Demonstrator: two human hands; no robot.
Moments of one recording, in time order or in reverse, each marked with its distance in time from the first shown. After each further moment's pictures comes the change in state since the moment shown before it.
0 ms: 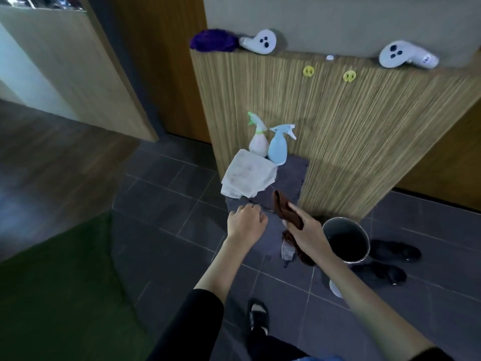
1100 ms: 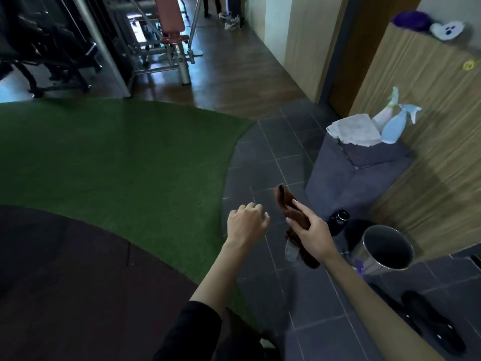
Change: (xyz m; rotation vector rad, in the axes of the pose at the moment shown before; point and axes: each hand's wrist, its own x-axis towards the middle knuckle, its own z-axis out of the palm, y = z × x) left_hand -0.490 0.289 0.109 -0.041 0.374 -0.853; right_hand -0.366 0.110 -0.190 0.031 -0.795 -0.481
